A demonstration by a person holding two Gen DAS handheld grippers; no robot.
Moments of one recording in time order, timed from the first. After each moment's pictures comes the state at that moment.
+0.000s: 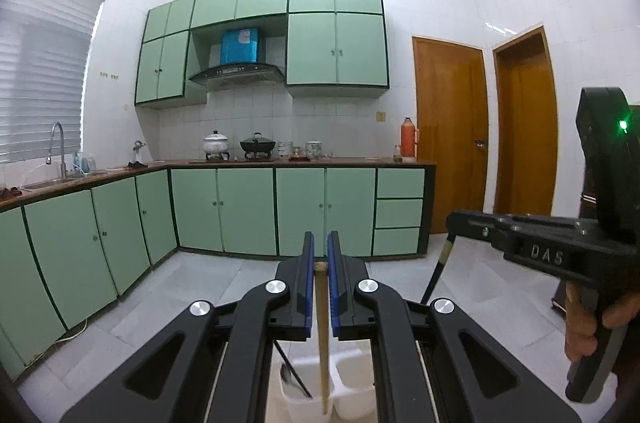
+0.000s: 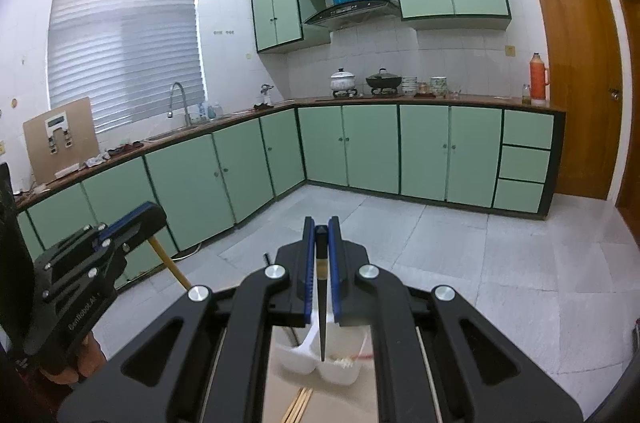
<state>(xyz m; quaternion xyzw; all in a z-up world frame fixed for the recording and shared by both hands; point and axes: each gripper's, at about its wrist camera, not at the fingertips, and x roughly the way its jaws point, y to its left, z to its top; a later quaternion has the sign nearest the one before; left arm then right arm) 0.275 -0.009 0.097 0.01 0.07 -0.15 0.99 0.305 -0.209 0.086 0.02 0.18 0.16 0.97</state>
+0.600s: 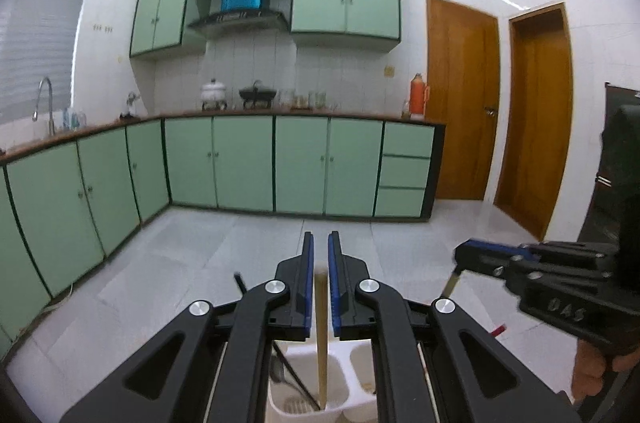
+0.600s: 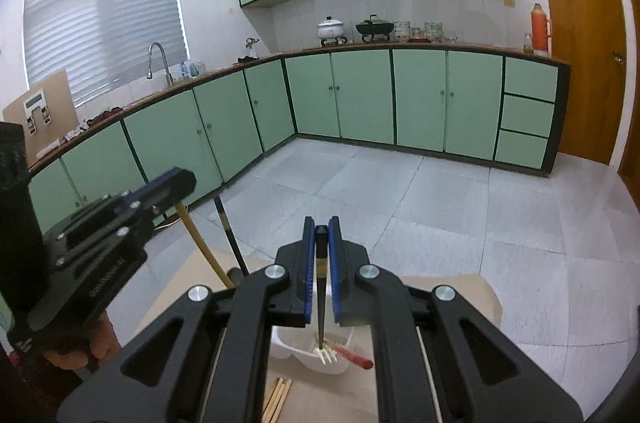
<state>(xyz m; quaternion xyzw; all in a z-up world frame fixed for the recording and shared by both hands) 0.370 -0.020 0.009 0.00 0.16 -0.15 0.98 0.368 -0.199 -0.011 0.03 0.26 0.15 0.95</state>
